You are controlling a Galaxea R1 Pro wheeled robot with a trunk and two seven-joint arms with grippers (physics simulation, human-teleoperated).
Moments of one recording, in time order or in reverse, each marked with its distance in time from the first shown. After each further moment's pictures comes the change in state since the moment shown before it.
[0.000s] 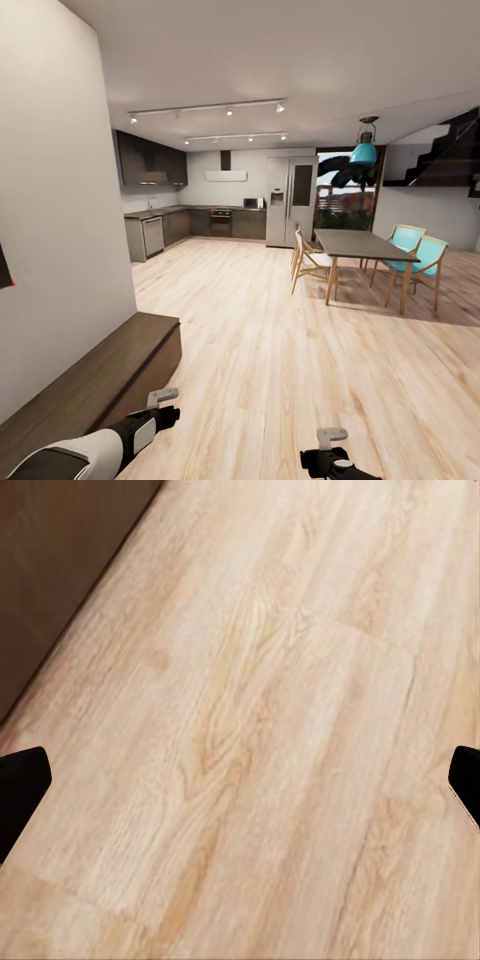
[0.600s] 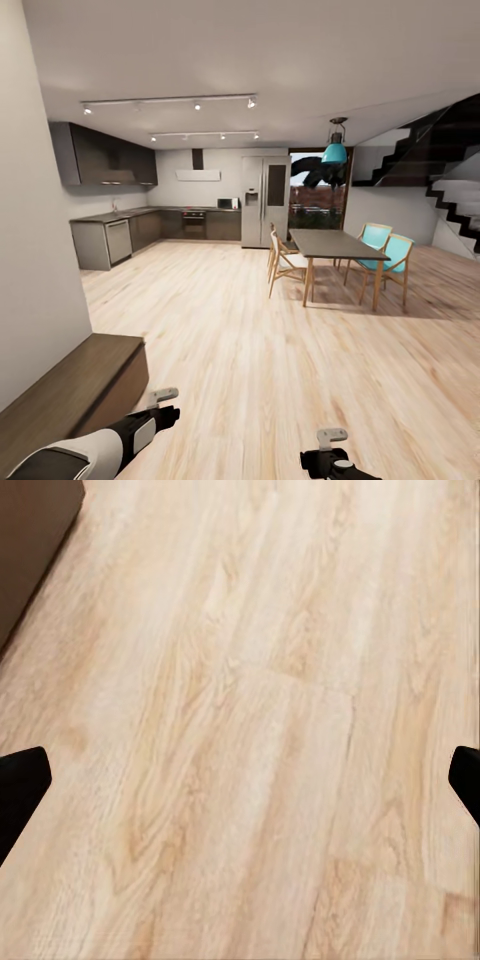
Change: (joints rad) left arm 0.000 0.000 0.000 -0.001 0.000 0.000 0.000; right arm 0.001 -0.001 -0.002 0.000 0.000 0.005 0.004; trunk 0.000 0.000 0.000
